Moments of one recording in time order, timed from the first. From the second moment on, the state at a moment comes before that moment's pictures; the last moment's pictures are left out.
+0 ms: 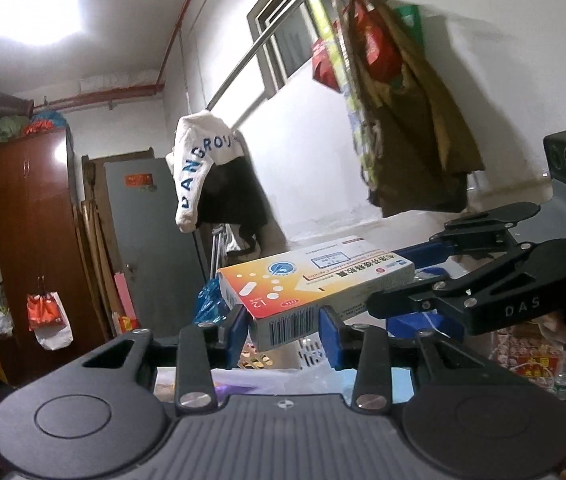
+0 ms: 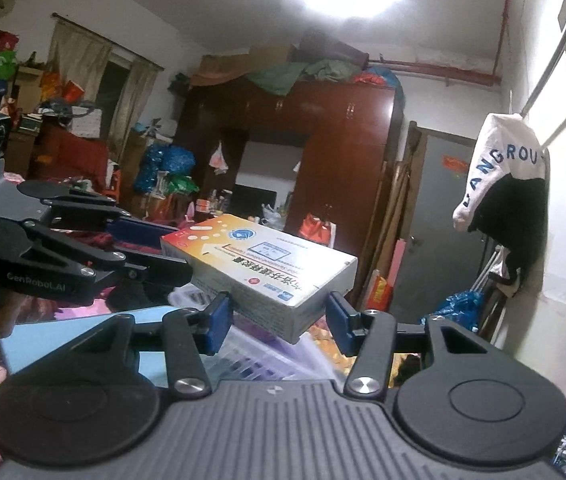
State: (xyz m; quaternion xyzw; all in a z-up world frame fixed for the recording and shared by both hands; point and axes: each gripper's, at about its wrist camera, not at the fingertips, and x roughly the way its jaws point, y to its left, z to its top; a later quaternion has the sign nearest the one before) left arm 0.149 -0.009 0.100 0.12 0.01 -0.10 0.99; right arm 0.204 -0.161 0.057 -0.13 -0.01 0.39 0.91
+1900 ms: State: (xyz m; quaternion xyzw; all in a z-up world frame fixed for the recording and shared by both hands) left arm 0.236 0.047 0.087 0.07 0.16 0.01 0.99; right arm 0.290 -0.154 0.033 -0.05 0.12 0.34 0.93
